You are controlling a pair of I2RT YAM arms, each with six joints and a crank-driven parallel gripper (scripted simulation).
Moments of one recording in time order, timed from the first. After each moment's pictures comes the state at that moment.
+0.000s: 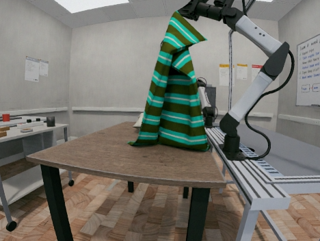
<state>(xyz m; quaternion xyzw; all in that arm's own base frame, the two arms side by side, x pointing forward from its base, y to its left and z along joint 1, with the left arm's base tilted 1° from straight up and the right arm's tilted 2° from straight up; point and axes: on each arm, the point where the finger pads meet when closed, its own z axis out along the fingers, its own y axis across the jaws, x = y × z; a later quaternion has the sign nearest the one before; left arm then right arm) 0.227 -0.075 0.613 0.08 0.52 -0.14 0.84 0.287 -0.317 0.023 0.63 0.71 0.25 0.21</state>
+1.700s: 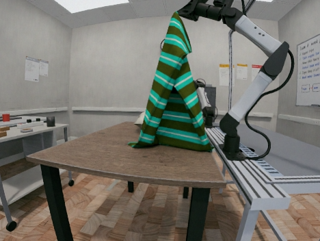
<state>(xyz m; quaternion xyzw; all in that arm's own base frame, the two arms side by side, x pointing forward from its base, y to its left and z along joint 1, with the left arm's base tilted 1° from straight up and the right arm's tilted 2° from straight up) 0.229 -0.077 0.611 0.09 0.52 -0.14 0.84 0.285 -0.314 -0.006 0.63 0.71 0.26 0.21</state>
